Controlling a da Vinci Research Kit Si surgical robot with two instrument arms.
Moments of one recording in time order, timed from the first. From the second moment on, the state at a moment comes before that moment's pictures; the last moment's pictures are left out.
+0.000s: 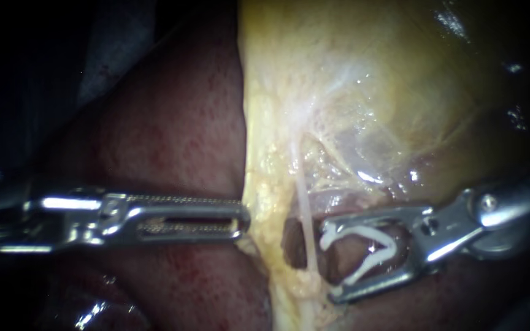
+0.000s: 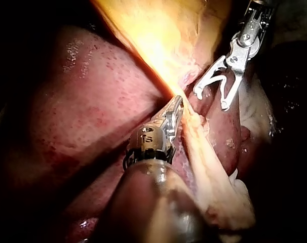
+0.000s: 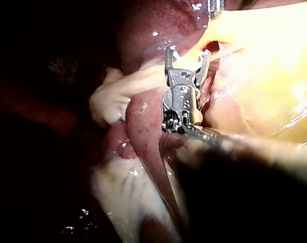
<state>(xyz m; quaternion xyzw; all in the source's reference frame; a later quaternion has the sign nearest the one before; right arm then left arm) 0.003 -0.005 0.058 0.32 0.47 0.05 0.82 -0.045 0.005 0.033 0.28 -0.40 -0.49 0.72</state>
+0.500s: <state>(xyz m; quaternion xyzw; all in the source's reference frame) 0.005 -0.007 0.060 0.34 0.46 0.04 0.82 -0.045 0.005 0.033 0.28 -0.40 -0.49 0.72</state>
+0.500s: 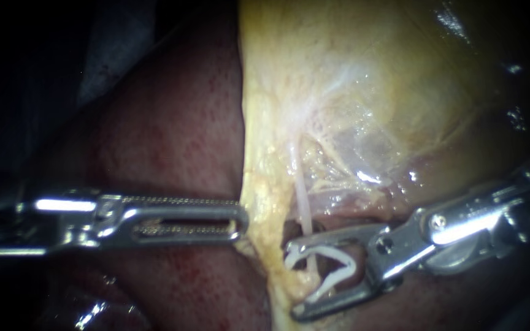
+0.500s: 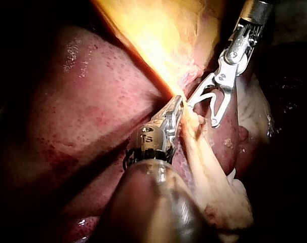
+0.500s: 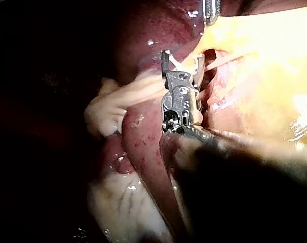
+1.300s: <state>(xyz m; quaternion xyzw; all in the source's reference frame) 0.007 -0.007 0.062 0.34 0.46 0.04 0.82 -0.045 0.005 0.032 0.28 -0.40 -0.48 0.72</state>
